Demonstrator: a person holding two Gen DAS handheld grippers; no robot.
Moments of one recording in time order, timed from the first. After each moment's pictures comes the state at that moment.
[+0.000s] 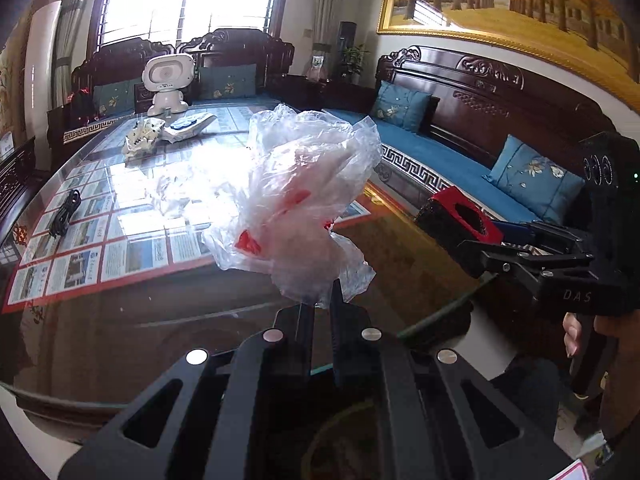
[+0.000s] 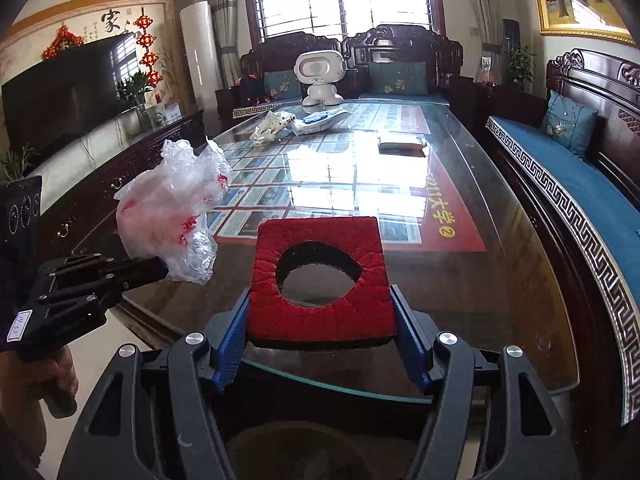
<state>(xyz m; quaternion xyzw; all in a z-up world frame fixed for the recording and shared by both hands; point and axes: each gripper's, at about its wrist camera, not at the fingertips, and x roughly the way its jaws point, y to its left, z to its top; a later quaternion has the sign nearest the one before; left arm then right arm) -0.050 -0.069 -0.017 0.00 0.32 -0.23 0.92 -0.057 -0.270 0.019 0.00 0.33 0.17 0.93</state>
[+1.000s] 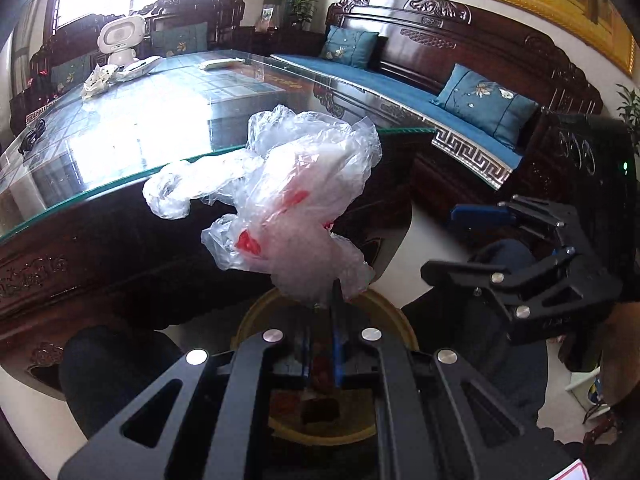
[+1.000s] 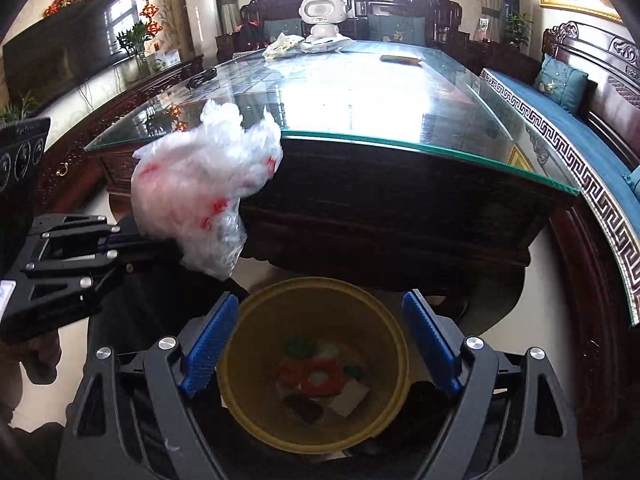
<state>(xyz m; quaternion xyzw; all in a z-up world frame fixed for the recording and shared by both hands) -0.184 -0.091 -0.109 0.04 0.39 -0.29 0.87 -0.201 -0.261 -0.081 -0.03 0.41 0.14 0.90</state>
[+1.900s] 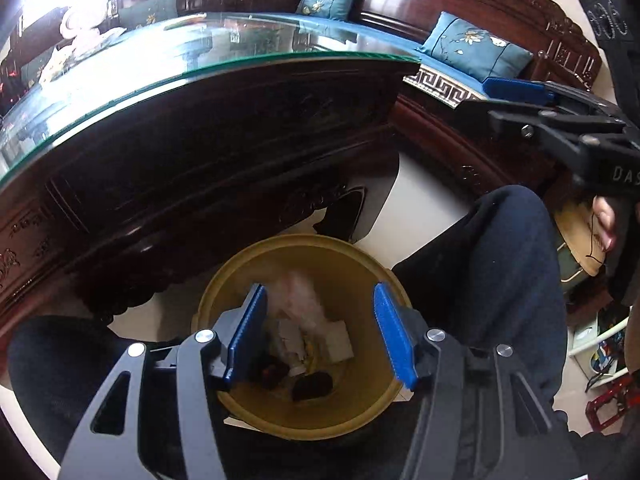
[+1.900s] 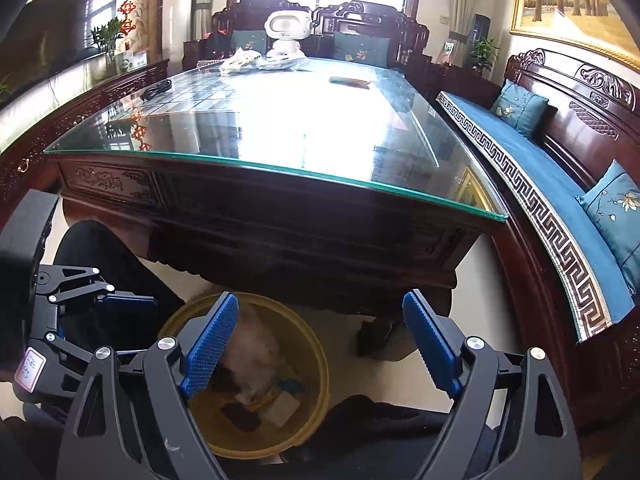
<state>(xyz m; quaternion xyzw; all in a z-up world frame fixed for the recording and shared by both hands) -0.168 -0.146 -0.160 0.09 0.45 -0.31 0.83 -0.197 -0.305 -0.066 -0.08 0.38 0.07 0.92</state>
